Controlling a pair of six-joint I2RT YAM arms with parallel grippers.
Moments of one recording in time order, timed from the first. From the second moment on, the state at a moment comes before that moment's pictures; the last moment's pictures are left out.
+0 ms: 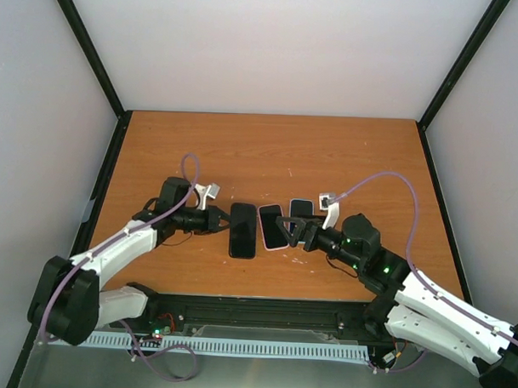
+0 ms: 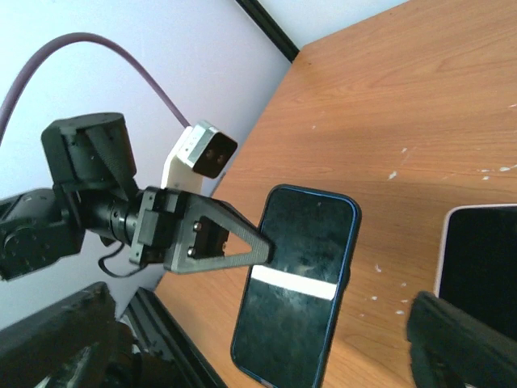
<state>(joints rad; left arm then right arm) -0.38 1.15 0.58 -0.16 0.81 -0.60 0.85 0.73 0.52 -0.02 -0.09 0.75</state>
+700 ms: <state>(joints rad) -0.15 1.62 0.70 -0.12 0.77 -0.59 0.85 0.64 0.50 -0.15 -0.02 0.79</state>
